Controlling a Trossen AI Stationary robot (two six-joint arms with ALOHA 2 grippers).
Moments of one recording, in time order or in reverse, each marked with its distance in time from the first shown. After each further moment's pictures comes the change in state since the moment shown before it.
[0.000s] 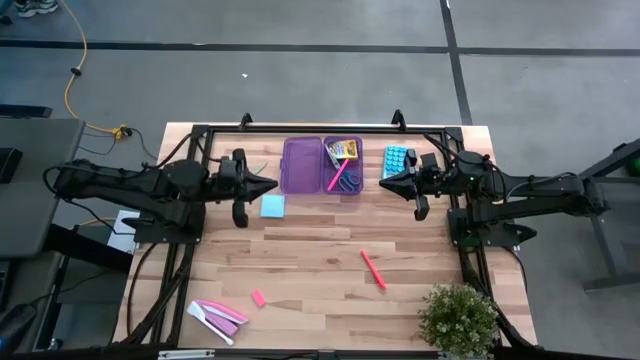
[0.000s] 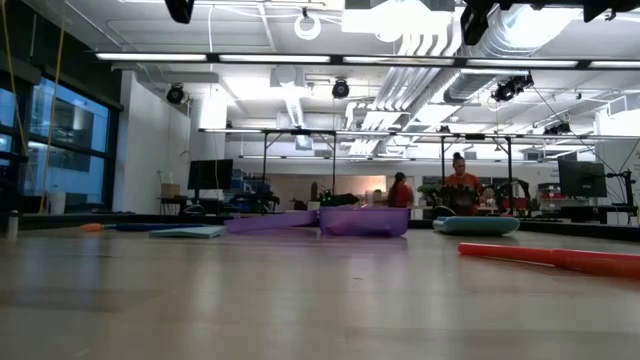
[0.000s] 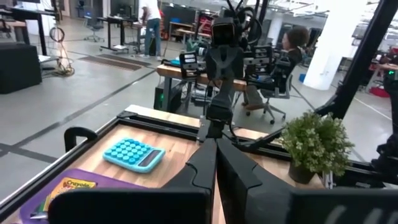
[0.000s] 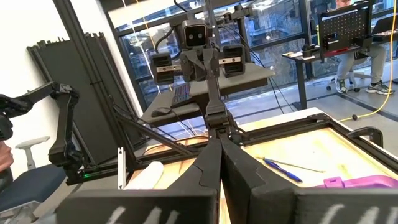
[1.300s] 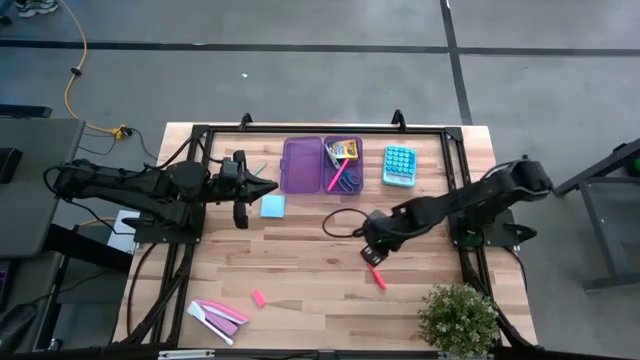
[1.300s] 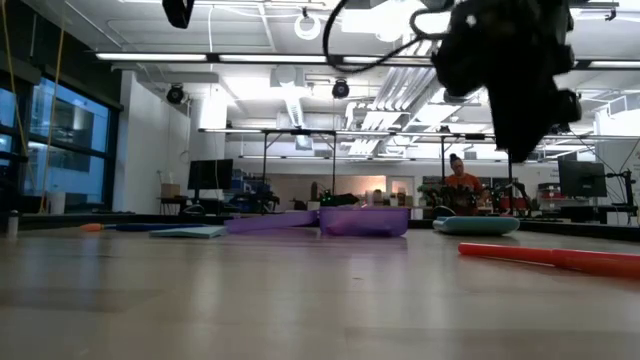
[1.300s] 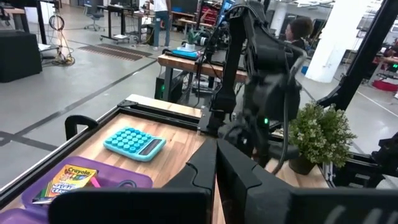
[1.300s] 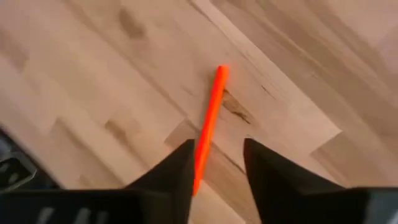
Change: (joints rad) left arm 0.000 0.001 0.000 -0.045 -0.003 -0.024; right arm 0.353 0.747 0.415 -0.965 0.045 0.859
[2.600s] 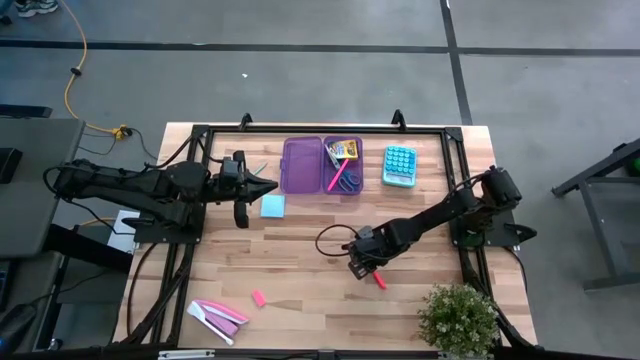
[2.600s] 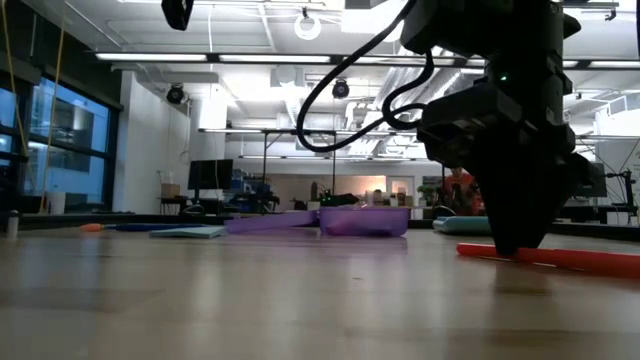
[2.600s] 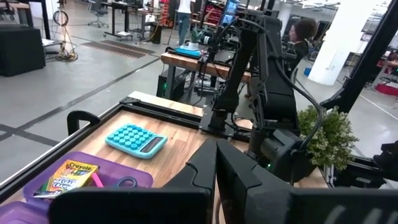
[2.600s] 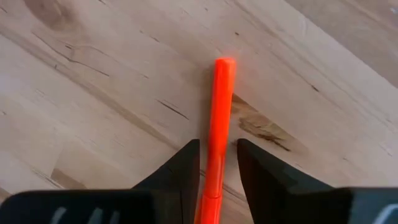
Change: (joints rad) left arm 0.000 0.000 0.000 -0.007 -0.016 -0.026; right arm 0.064 0.292 0.003 0.179 0.015 0.167
